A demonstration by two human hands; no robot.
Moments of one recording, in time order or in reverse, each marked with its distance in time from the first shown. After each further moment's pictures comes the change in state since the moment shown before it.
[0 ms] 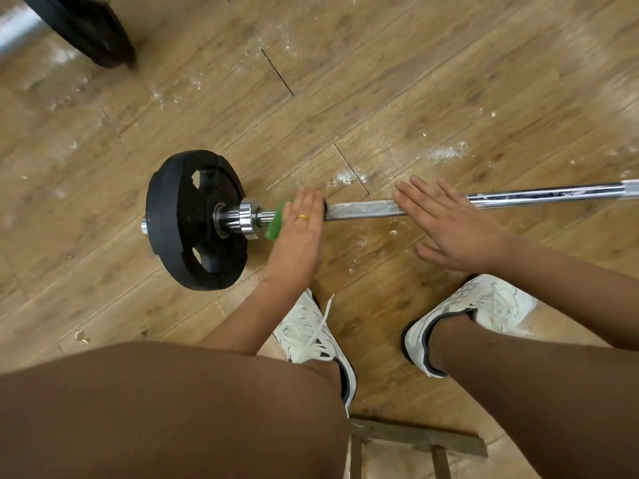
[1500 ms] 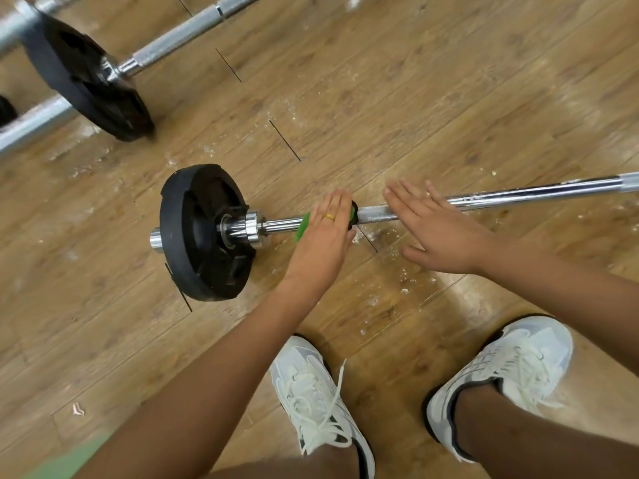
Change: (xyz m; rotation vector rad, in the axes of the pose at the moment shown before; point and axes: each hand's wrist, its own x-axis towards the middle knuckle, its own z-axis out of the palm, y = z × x) left_hand 0.100 -0.001 -0.014 -0.114 0.084 0.110; right_hand 0.081 0.026 -0.042 0.158 -0.049 0.099
